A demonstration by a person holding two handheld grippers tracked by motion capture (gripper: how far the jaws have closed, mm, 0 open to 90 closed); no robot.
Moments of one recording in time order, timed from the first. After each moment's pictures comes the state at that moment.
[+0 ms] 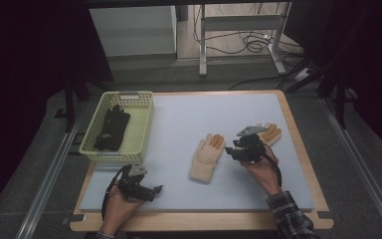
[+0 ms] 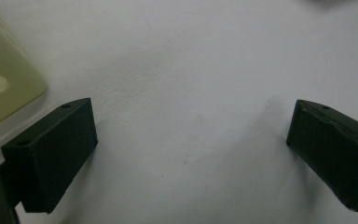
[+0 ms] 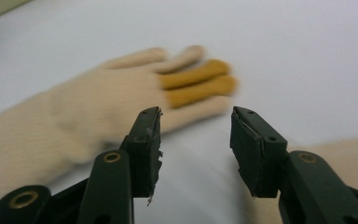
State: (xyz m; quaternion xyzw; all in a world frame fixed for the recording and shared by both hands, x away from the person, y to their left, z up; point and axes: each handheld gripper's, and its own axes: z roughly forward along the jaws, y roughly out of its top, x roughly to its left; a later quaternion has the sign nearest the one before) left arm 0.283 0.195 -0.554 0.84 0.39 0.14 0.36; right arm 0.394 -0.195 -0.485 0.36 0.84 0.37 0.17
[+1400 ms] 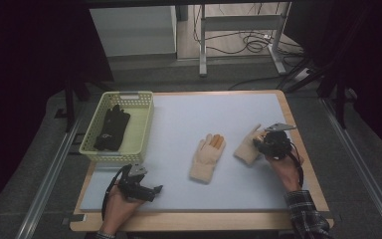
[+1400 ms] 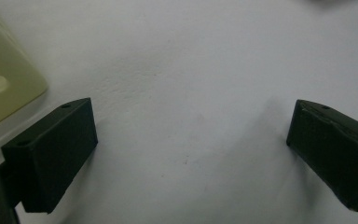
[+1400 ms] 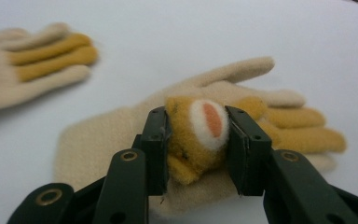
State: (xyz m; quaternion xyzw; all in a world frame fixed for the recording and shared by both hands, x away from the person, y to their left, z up) left arm 0.283 0.195 -0.554 0.84 0.39 0.14 0.35; right arm 0.405 -0.264 -0.485 0.43 0.80 0.34 0.24
